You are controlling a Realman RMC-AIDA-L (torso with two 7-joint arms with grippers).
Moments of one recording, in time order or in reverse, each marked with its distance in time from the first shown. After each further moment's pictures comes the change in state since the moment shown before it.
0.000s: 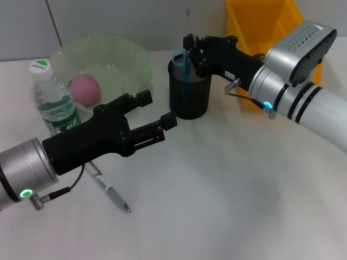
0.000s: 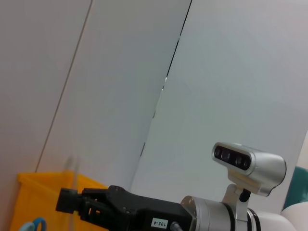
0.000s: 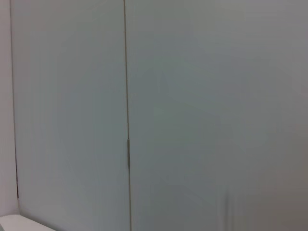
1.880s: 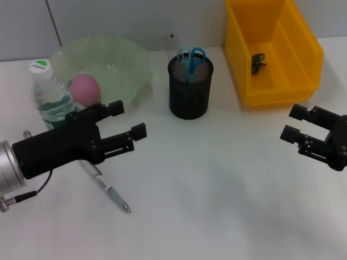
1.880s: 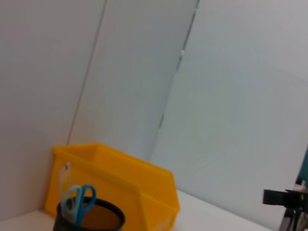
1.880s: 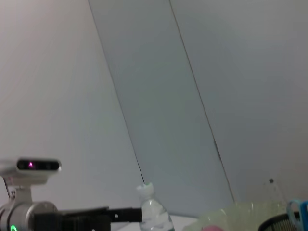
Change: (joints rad) left arm 0.002 -0.010 -0.259 0.008 0.303 0.110 -0.093; right arm -0.565 -0.053 -0.160 -0.541 -0.180 -0.743 0.627
